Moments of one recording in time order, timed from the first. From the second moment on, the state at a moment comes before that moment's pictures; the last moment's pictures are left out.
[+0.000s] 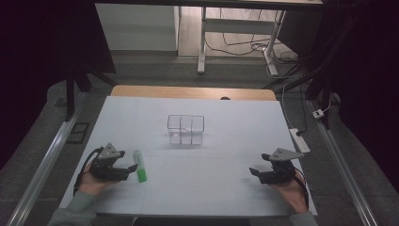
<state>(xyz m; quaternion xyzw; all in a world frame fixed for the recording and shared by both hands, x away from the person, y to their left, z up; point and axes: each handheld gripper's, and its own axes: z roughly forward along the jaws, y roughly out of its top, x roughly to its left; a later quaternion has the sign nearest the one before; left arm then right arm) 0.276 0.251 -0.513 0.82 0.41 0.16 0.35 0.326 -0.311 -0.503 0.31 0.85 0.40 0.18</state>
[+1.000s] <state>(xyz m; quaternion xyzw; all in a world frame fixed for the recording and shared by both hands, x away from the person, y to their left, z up) 0.303 0.243 -0.476 0.92 0.25 0.13 0.26 0.325 -0.307 -0.506 0.30 0.85 0.39 0.16</state>
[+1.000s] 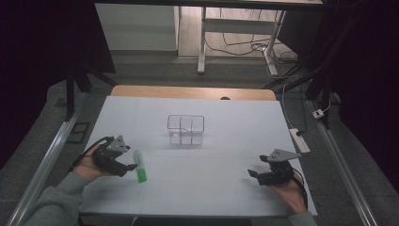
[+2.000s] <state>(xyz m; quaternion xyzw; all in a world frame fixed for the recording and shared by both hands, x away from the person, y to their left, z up) 0.338 0.218 -0.481 0.98 0.05 0.07 0.17 0.322 -0.308 -0.510 0.31 0.86 0.38 0.16</state>
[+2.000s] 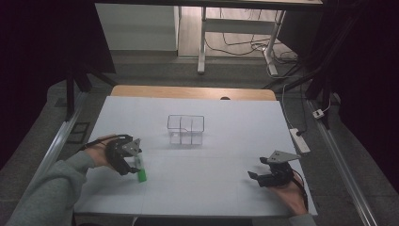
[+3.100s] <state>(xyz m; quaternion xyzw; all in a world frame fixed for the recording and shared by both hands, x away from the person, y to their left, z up) 0.346 0.189 -0.500 0.99 -0.13 0.03 0.09 0.318 -0.313 -0.514 0.32 0.86 0.38 0.15</state>
